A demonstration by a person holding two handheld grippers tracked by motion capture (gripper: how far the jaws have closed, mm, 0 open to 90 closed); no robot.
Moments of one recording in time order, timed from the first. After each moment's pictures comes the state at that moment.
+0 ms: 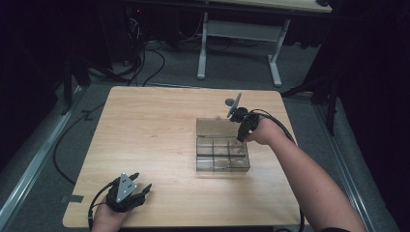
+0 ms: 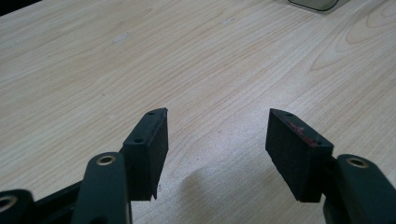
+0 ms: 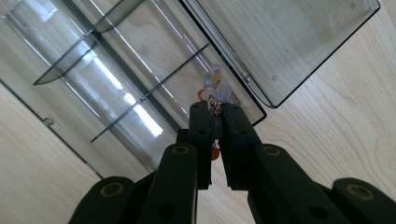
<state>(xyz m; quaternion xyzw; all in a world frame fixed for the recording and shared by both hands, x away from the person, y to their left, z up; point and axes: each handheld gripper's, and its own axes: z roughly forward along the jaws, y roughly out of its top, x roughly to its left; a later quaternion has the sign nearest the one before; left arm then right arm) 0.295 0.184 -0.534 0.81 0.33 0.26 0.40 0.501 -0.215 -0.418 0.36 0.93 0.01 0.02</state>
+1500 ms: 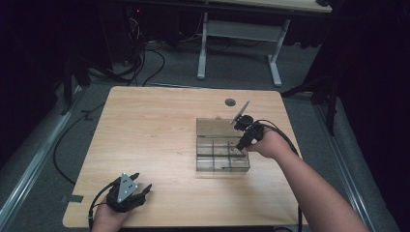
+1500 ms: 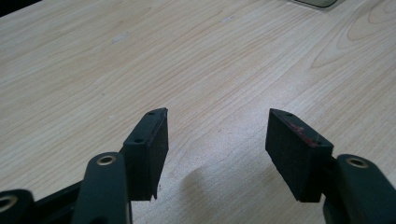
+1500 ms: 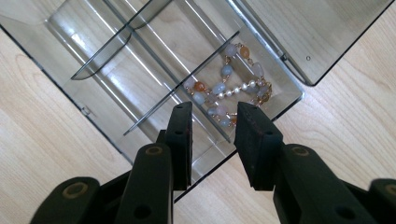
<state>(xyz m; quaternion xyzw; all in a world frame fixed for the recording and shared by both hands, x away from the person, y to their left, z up) 0.295 0.183 -0.535 0.81 0.33 0.27 0.39 0.460 -0.223 -0.416 0.39 0.92 0.07 0.03</state>
